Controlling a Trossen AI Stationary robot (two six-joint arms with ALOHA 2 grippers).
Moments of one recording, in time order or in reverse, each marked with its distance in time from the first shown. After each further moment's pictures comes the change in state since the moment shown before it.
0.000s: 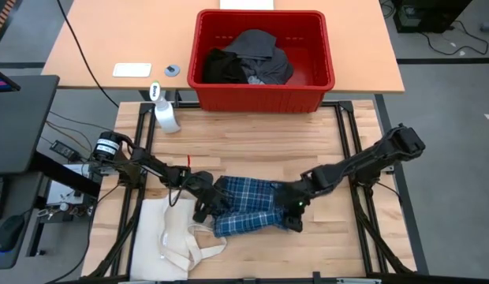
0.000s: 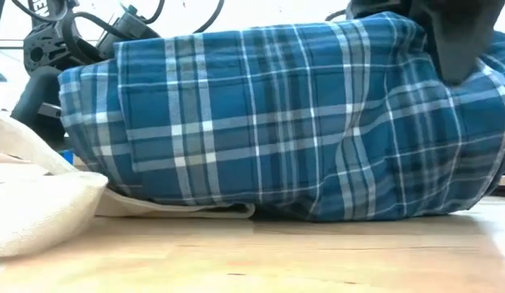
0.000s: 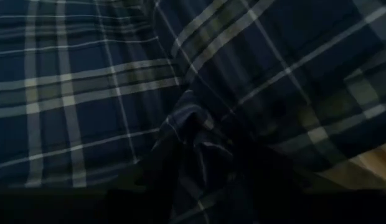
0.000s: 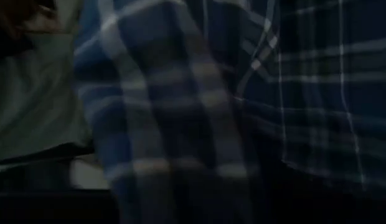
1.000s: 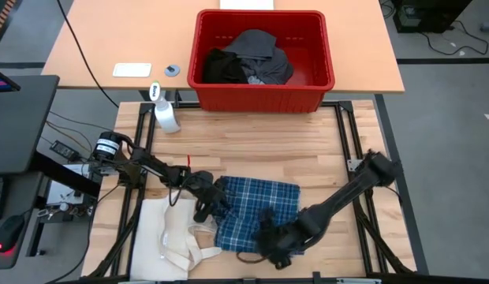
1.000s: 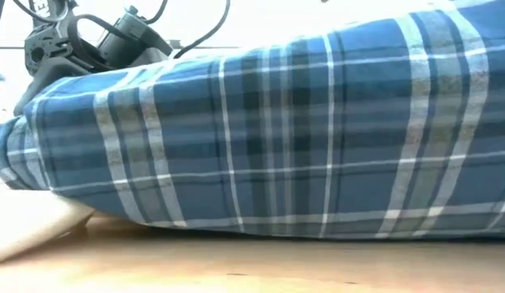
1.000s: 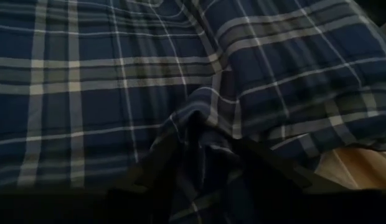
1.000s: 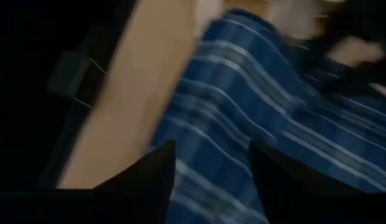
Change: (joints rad) left arm 0.009 0.000 0.001 0.004 0.004 -0.109; right arm 0.284 0.425 0.734 -0.383 0.635 -0.525
